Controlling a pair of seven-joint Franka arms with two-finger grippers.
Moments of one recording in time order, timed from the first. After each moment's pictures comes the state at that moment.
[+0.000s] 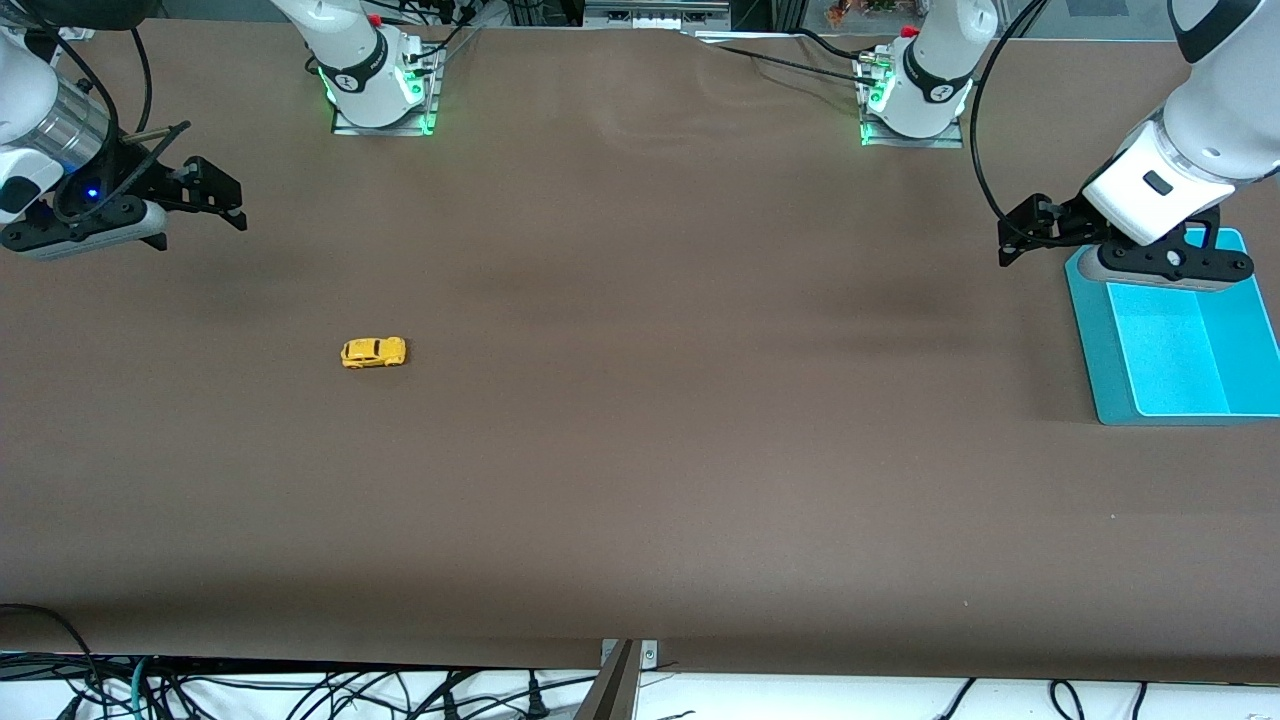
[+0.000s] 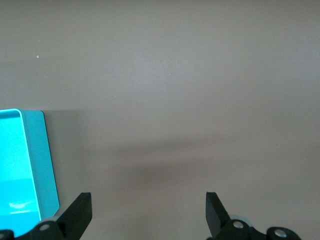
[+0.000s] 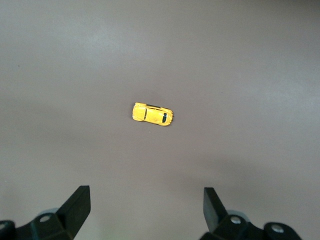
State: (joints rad) left arm -0.12 -0.01 -0.01 -1.70 -0.02 1.67 -0.05; right arm -0.15 -0.14 0.18 -1.90 0.06 1.75 -0.25
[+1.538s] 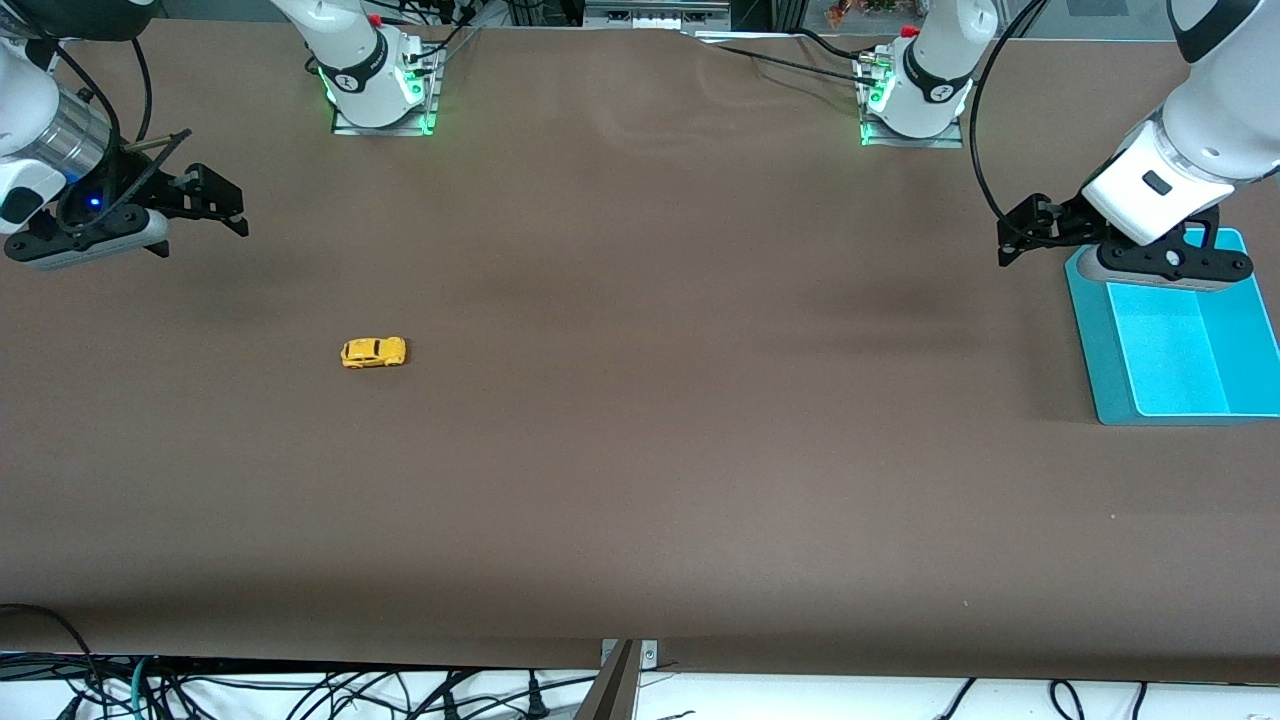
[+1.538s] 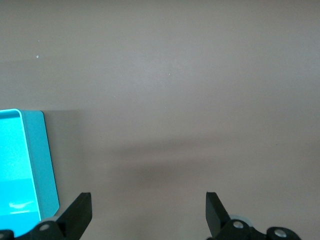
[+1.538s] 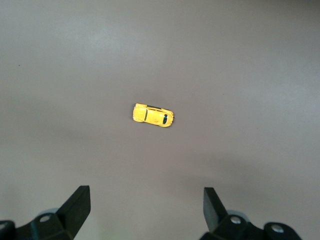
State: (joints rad) left arm -0.12 -0.01 -0.01 -1.70 -0.02 1.67 -0.05; right arm -0.14 -0.12 0.17 -1.89 0.06 1.75 -0.26
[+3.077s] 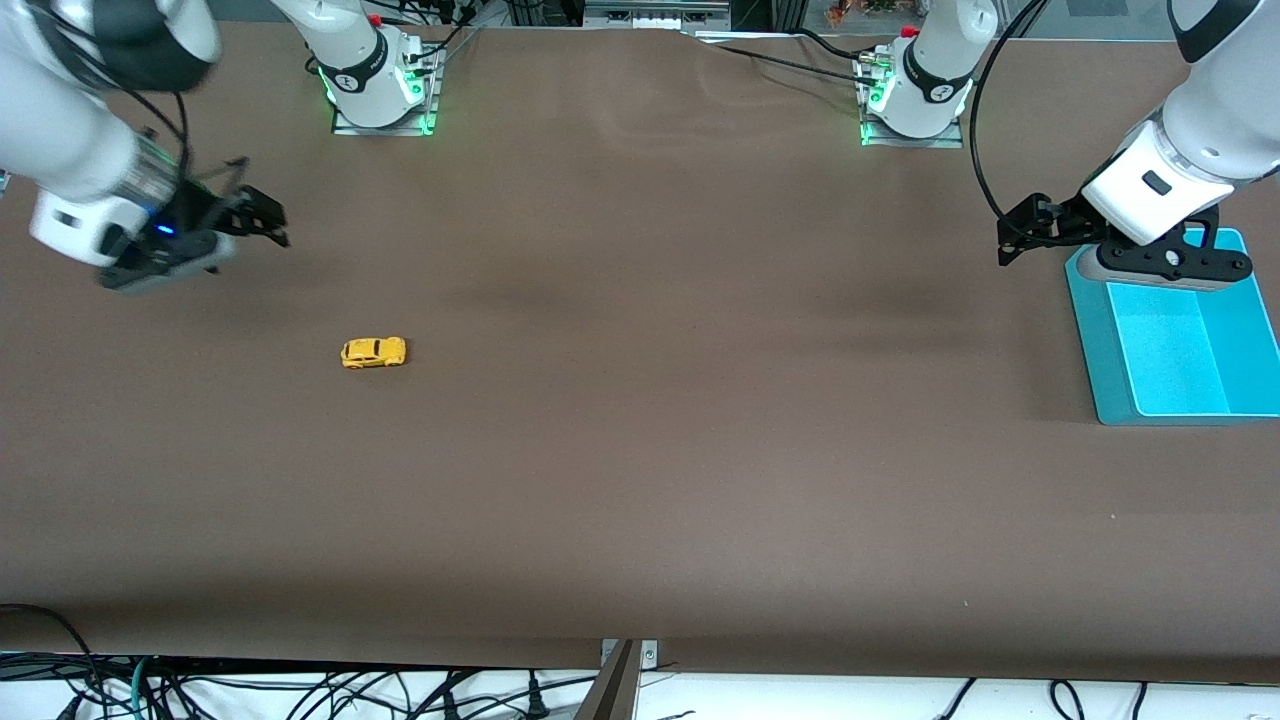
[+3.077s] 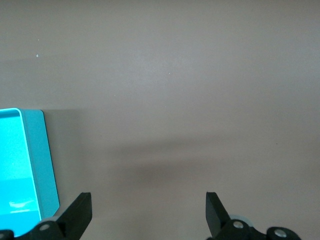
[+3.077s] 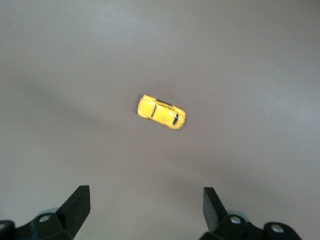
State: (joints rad) left arm -0.12 -0.01 -0.01 -1.70 -0.02 1.67 -0.05; right arm -0.14 -0.09 0.22 -2.12 0.06 1.99 -0.46
